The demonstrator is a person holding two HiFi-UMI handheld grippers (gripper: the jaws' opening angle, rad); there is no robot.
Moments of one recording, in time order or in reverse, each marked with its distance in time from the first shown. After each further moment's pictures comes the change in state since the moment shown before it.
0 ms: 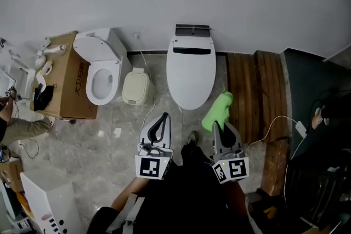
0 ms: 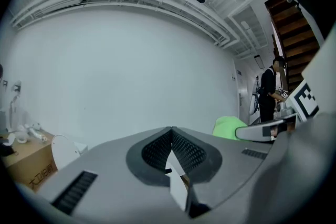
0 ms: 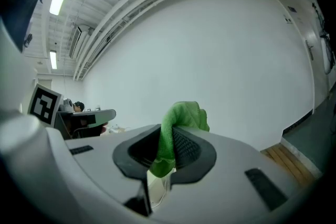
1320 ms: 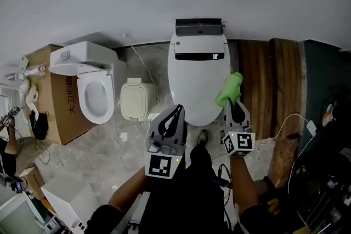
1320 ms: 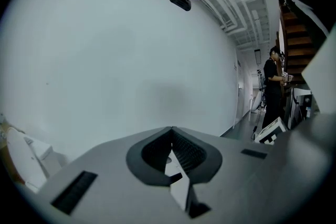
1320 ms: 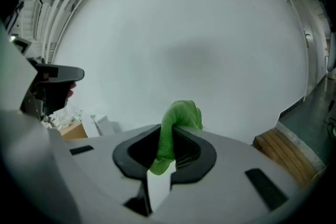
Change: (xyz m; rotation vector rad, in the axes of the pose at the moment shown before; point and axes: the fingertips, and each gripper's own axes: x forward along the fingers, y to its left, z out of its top) left arm 0.325 0.136 -0.096 -0.001 0.171 -0.154; right arm 0.348 -0.197 -0.136 0.067 0.220 -0.209
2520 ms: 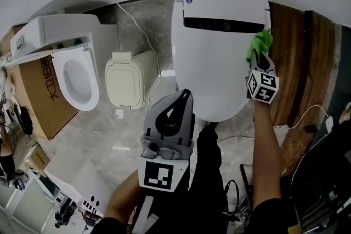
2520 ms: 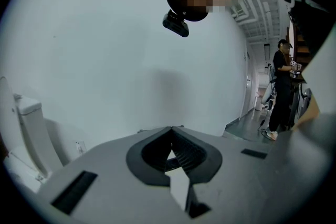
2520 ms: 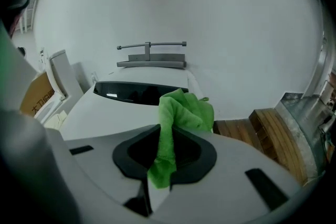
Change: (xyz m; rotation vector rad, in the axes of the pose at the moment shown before) left arm 0.109 0.082 -0.198 -0.058 0.054 0.023; right arm 0.264 -0.150 -0.283 -0.107 0.407 -0.144
